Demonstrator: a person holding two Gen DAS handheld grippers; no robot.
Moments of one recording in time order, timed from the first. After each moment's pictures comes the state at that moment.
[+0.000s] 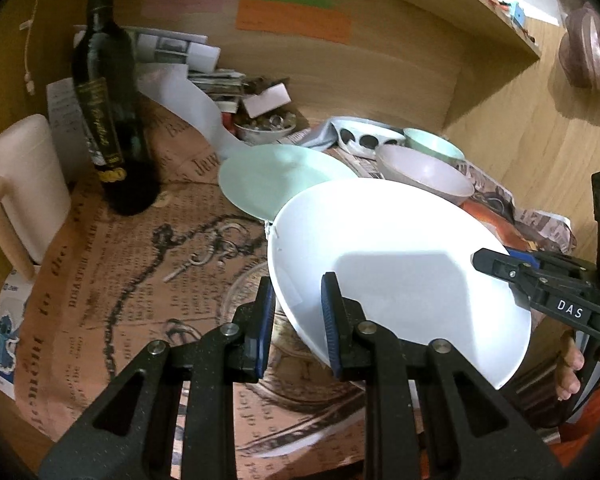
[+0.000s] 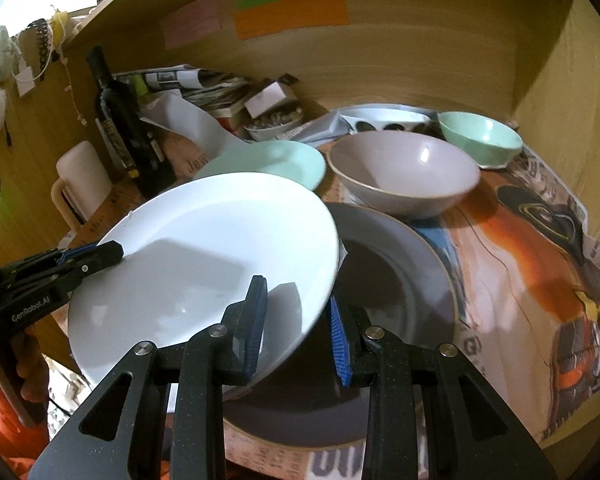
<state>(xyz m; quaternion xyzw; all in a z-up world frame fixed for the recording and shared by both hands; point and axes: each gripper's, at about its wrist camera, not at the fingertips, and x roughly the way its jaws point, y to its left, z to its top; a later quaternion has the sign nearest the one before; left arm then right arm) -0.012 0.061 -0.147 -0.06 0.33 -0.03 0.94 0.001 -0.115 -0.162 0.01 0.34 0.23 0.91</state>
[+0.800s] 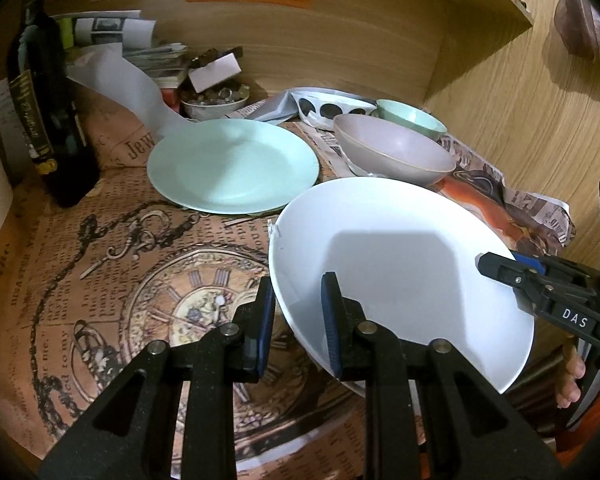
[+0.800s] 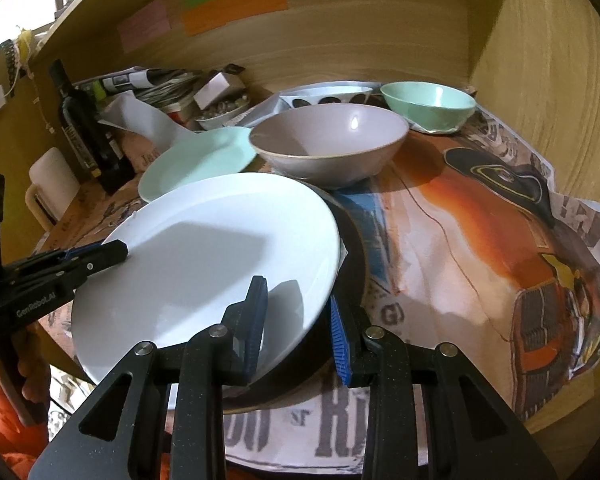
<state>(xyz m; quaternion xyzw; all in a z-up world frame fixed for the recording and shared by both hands) 0.025 0.010 -0.168 -0.06 0.36 -0.05 0.93 0.010 -0.170 -0.181 0.04 0.37 0.20 0.91</state>
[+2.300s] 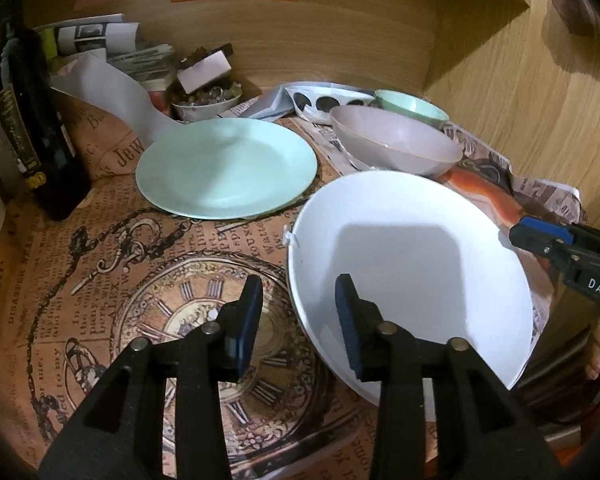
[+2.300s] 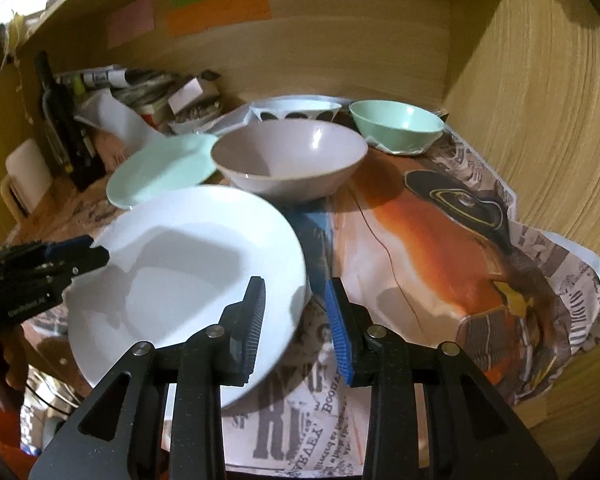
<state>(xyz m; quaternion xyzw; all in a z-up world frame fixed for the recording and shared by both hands) 0.035 0.005 -0.174 -0.03 0.36 -0.05 0.93 0.016 -0.183 -0.167 -0.01 0.35 0.16 0.92</state>
